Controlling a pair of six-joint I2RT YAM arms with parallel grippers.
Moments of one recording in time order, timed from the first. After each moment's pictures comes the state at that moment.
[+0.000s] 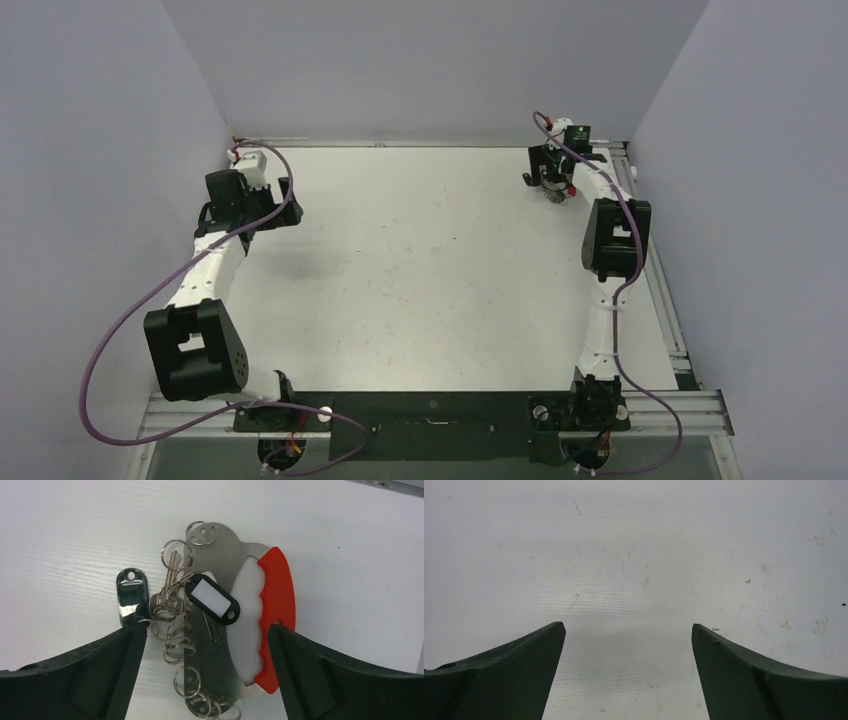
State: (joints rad) left arm 0.18 1.44 1.04 -0.23 0.26 -0.07; right arm -0.04 2.36 1.94 -0.35 -0.10 -0.22
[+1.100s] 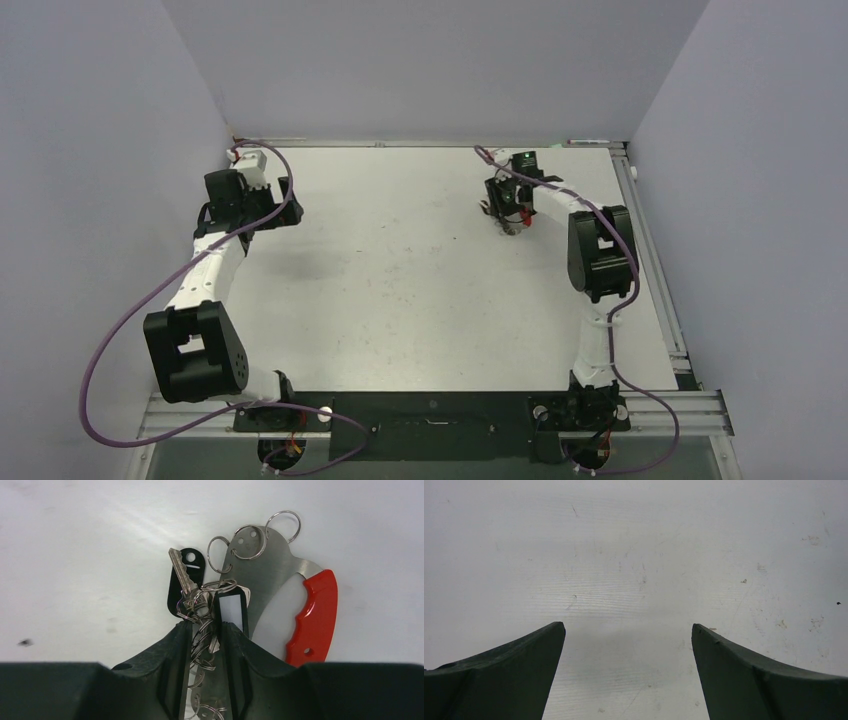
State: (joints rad) left arm 0.18 1.43 1.04 -0.23 0.27 -0.07; right arm 0.17 2.17 1.58 -0.31 -0.19 -0.22
